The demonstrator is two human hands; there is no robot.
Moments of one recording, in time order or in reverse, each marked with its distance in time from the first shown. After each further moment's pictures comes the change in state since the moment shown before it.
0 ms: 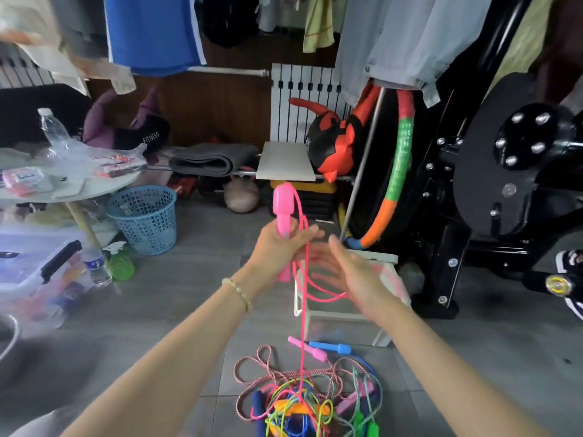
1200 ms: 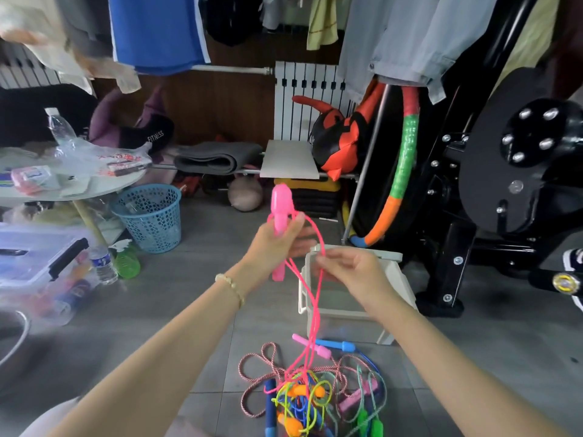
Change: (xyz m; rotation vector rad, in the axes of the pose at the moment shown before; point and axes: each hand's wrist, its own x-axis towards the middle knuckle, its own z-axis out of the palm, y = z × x) left_hand 0.000 0.000 -0.015 0.042 0.006 -0.046; right_hand -0.005 0.007 0.003 -0.124 0.123 -0.149
